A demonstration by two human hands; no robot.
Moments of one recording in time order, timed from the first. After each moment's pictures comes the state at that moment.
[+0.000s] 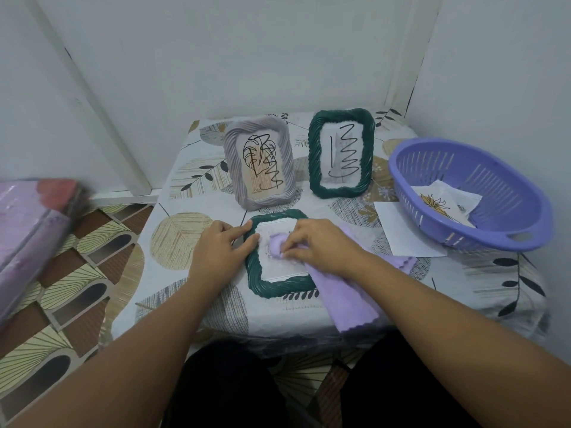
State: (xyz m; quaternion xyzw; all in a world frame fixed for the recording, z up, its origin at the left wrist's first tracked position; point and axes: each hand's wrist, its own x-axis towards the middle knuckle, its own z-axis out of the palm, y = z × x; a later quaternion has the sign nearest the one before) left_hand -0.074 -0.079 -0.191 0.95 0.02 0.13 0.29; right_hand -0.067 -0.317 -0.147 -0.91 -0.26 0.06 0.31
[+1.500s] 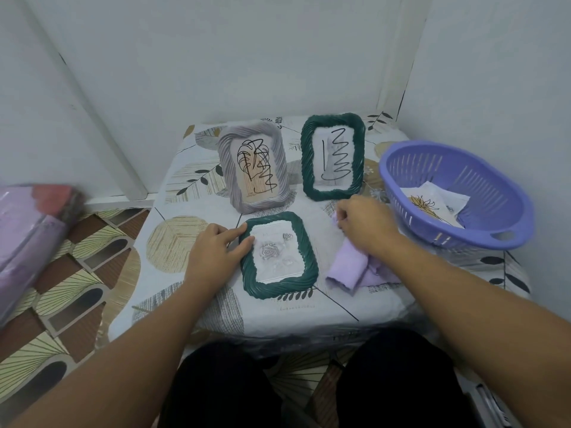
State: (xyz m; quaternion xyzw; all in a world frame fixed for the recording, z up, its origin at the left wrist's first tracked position) left_hand -0.080 -0.081 -0.181 0.95 0.02 0.10 0.29; right_hand -0.042 -0.386 -0.129 -0.99 -0.06 -0.04 0.08
